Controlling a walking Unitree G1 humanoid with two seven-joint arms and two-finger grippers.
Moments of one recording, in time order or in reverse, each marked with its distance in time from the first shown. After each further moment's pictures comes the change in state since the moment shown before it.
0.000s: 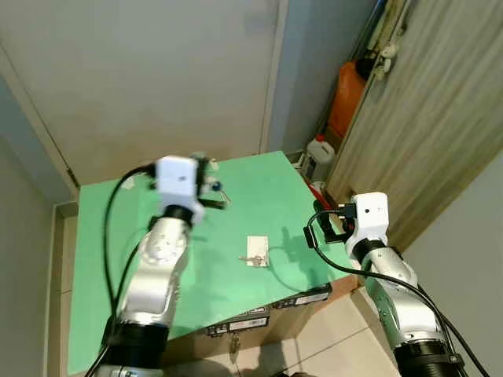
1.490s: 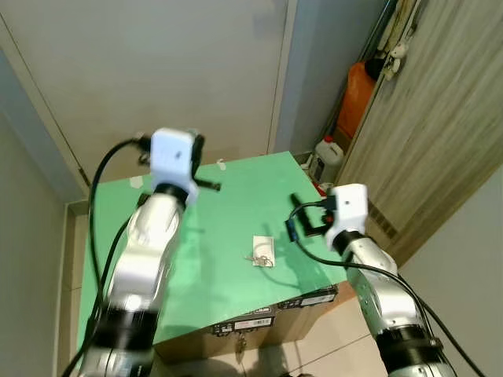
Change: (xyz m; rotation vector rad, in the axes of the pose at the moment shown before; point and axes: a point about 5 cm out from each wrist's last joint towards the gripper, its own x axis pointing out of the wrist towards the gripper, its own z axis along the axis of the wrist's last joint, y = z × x) left arm 0.018 -0.008 0.042 0.101 -0.031 -0.119; right arm 0.018 0.034 0.013 0.074 -0.031 0.223
